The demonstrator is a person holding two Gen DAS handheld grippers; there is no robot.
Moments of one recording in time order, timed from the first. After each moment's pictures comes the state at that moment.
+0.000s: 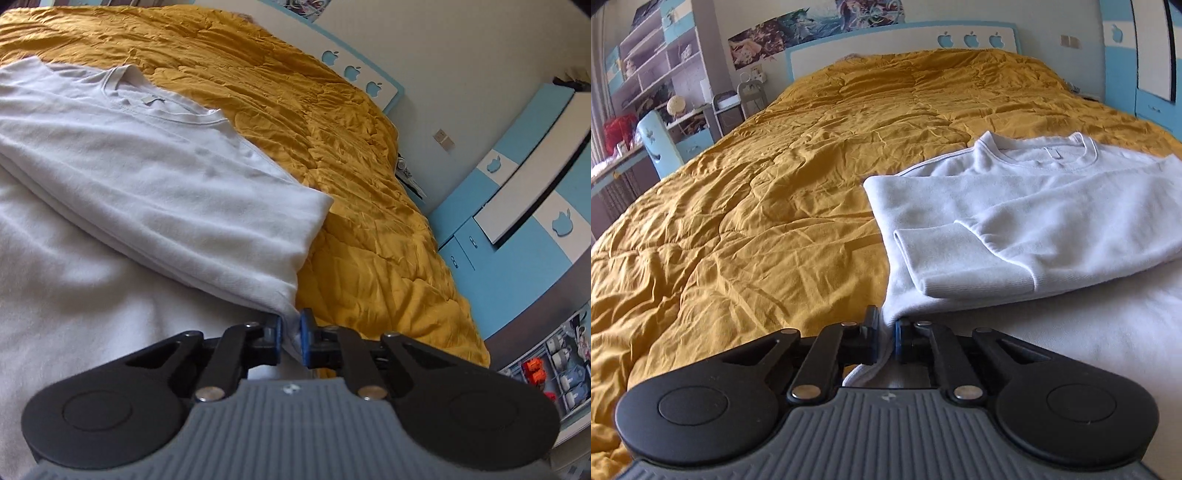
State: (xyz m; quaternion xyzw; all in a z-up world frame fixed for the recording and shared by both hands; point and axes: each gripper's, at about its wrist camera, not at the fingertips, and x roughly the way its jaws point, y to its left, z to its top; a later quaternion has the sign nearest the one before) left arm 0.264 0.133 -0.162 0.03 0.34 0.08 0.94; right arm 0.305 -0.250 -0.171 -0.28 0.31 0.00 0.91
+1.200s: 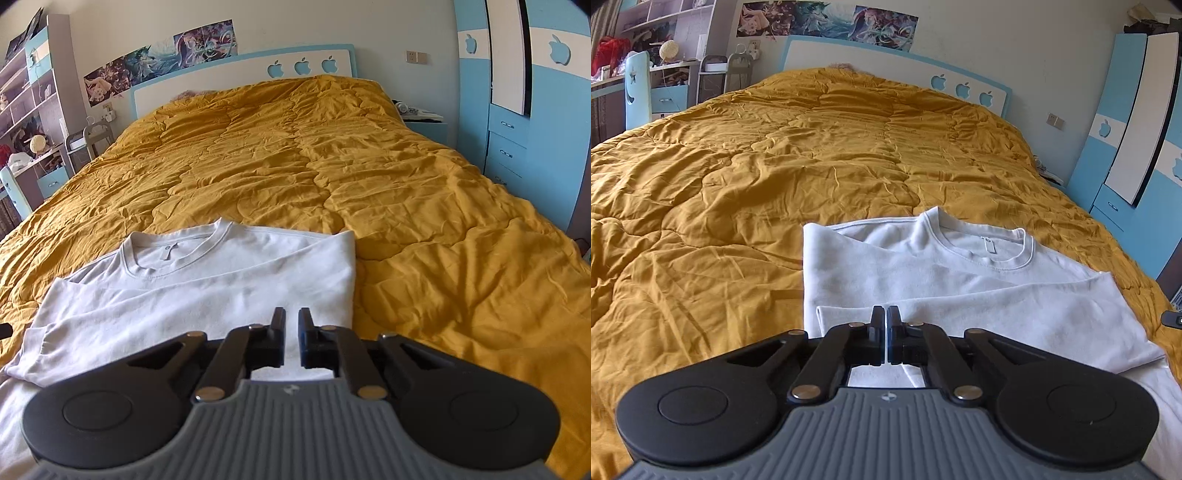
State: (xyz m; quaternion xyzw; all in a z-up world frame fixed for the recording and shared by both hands) left arm 0.286 0.125 -0.122 -0.12 0.31 0.01 0.94; right arm 0.321 -0.273 -0.100 0.04 0.33 0.05 0.94
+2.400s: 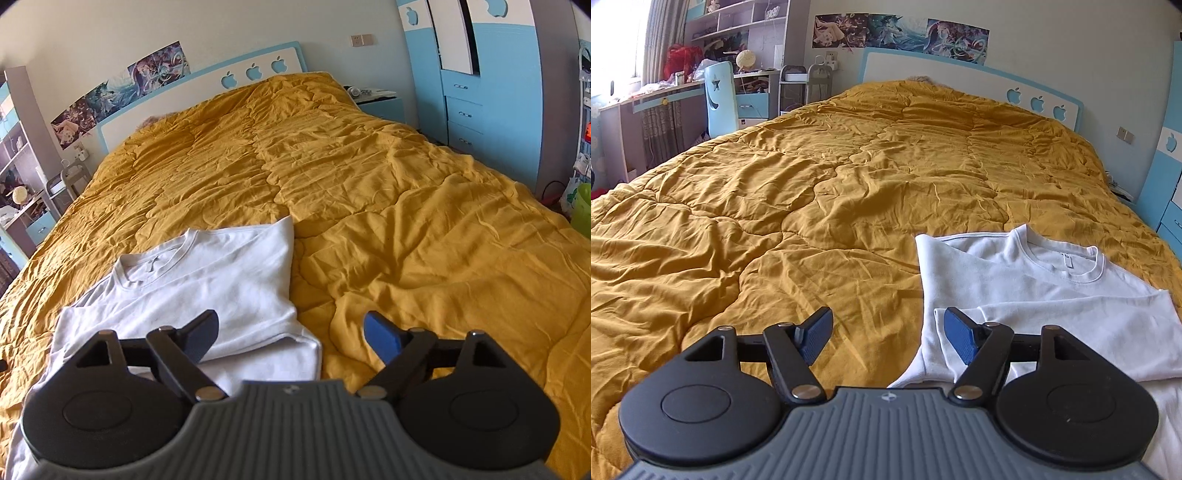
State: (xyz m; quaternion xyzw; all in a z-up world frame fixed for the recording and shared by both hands) left arm 0.219 0.166 -0.082 -0.10 0.30 0.14 0.94; right arm 0.247 -0.350 -0.072 0.14 0.34 0.02 0.93
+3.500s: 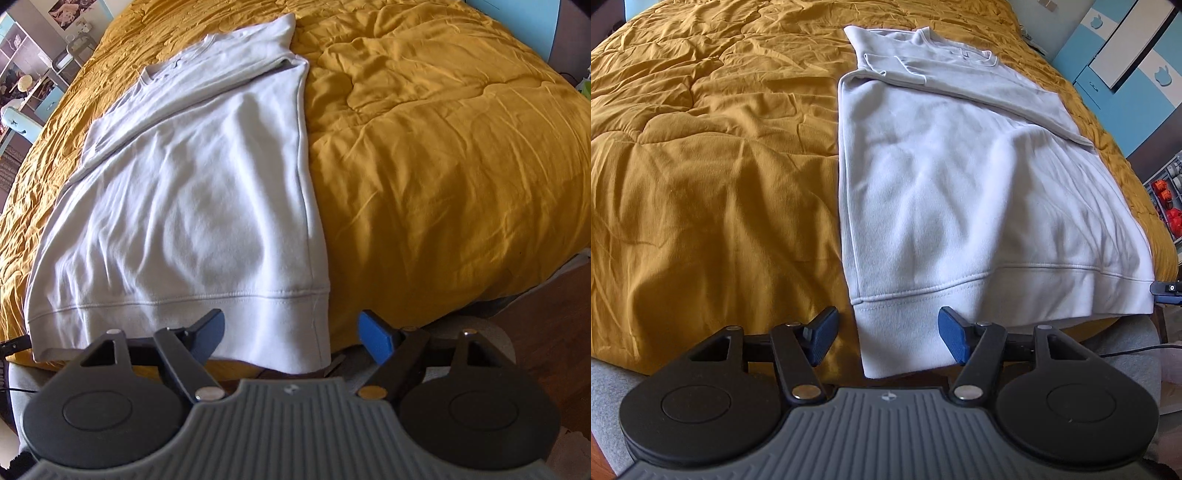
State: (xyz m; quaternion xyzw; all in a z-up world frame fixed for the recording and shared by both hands) left arm 0.027 0.158 -0.115 -0.14 0.53 -0.06 0.84; right arm 0.057 -0.352 -0.109 0.12 0.57 0.07 0.81
